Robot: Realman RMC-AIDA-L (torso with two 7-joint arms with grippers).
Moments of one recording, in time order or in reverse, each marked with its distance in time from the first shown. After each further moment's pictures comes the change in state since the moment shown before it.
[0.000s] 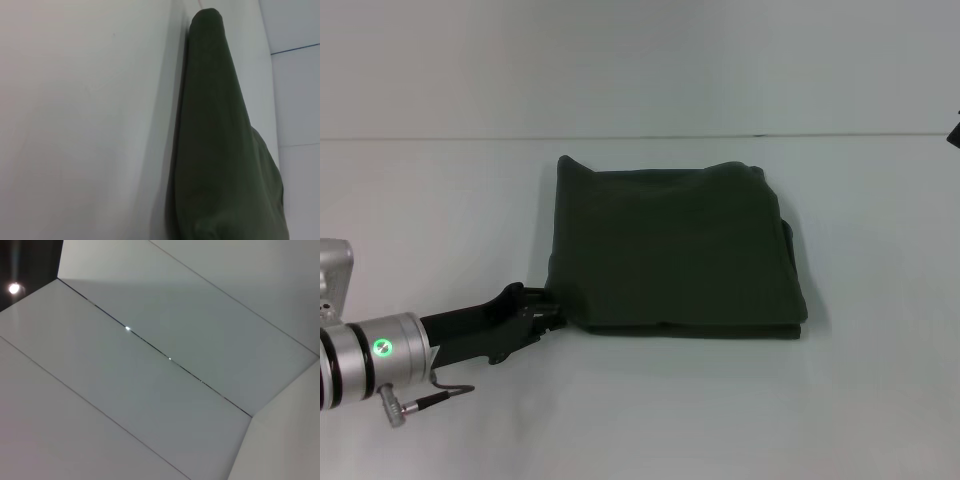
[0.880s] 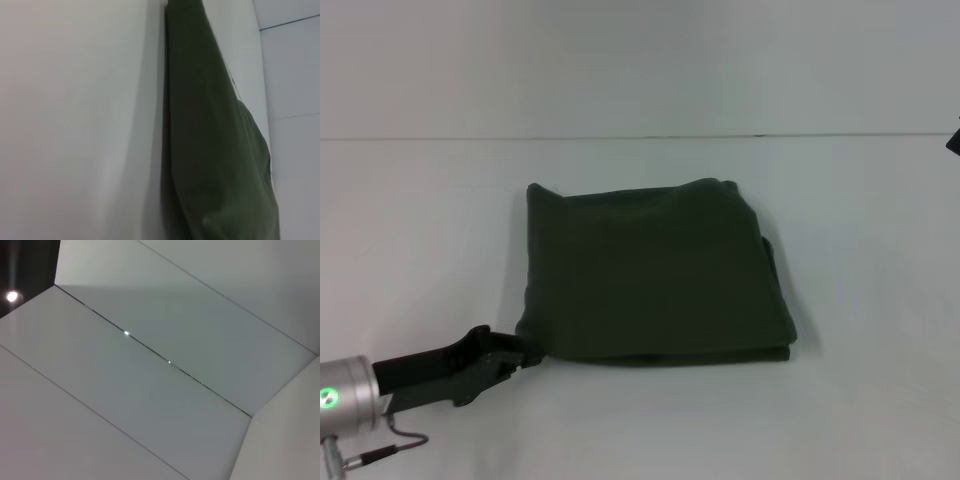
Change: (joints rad) left arm 0.104 -0.002 0.002 0.107 0.026 0.168 0.038; right arm -0.005 0.002 0.010 0.027 0.000 -0.001 0.000
